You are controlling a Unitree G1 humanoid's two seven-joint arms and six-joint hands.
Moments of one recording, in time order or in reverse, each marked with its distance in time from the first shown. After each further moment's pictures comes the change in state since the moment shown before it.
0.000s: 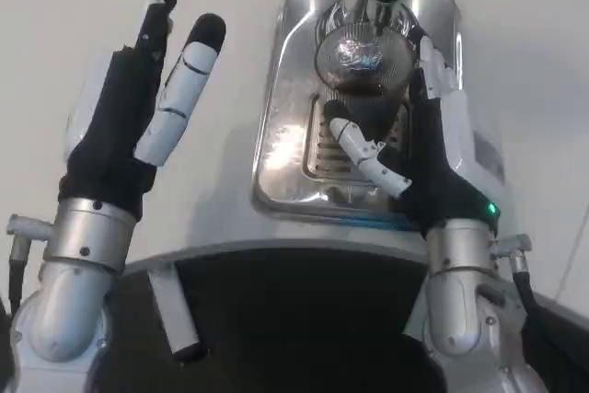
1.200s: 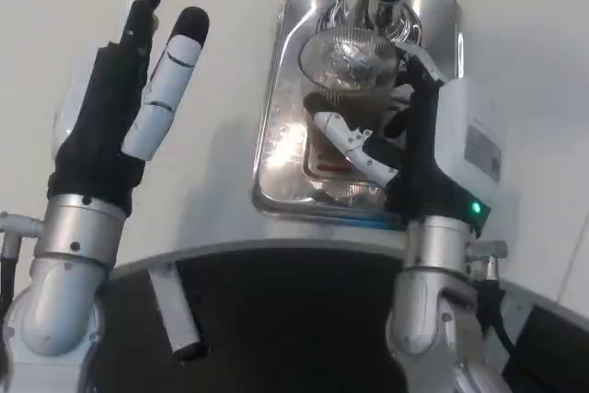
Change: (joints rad) left arm -0.015 -0.002 0.029 0.022 -0.004 0.000 0.001; right arm -0.040 0.069 0.051 0.068 -0.082 0.050 -0.248
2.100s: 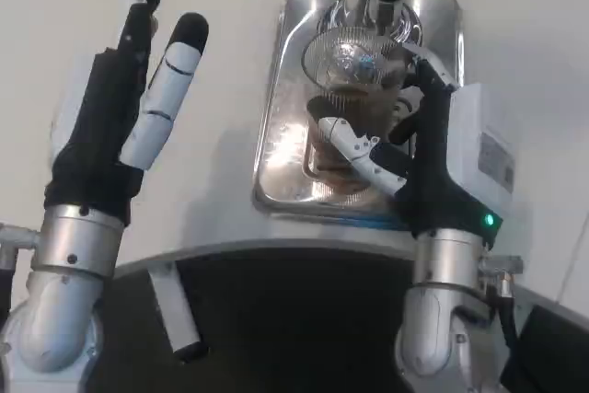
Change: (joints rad) left arm 0.045 -0.011 -0.003 -0.058 0.001 0.000 0.001; right arm 0.087 -0.004 0.028 -0.150 -0.026 0.024 0.041
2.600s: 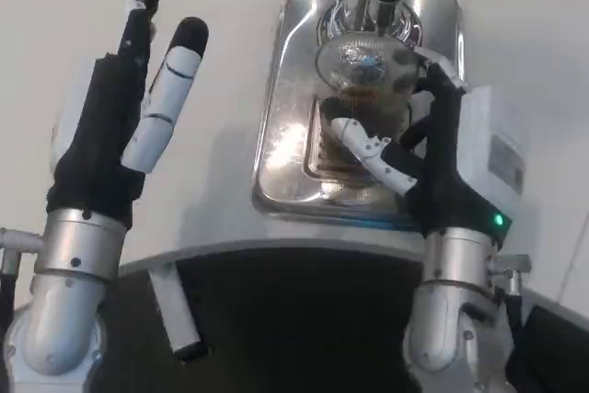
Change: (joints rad) left arm 0.005 -0.011 -0.004 0.000 0.015 0.008 0.014; right arm -0.006 -0.001 -0.035 0.025 0.006 0.007 0.011
